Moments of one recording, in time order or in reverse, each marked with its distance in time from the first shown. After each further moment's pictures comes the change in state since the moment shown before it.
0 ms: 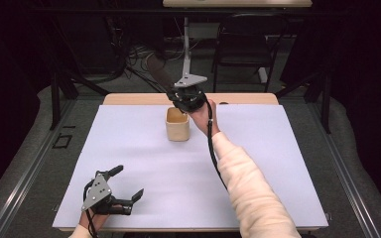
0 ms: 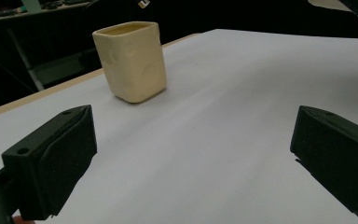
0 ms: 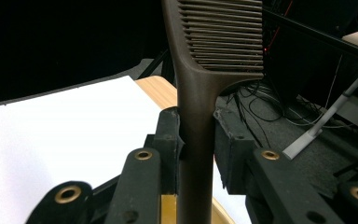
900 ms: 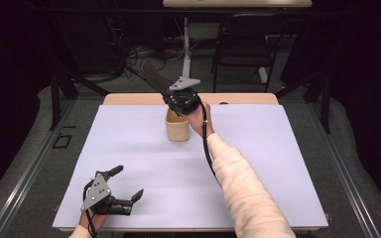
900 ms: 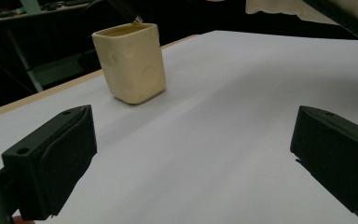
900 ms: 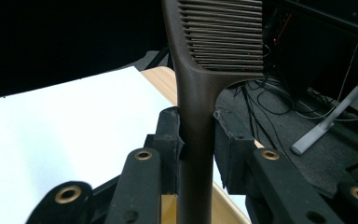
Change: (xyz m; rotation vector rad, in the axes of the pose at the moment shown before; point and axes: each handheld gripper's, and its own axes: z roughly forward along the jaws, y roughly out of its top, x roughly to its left) left arm 0.000 0.000 -0.001 -0.007 -0.006 0.002; right arm 0.005 -0.011 0.023 0.032 0.024 0.017
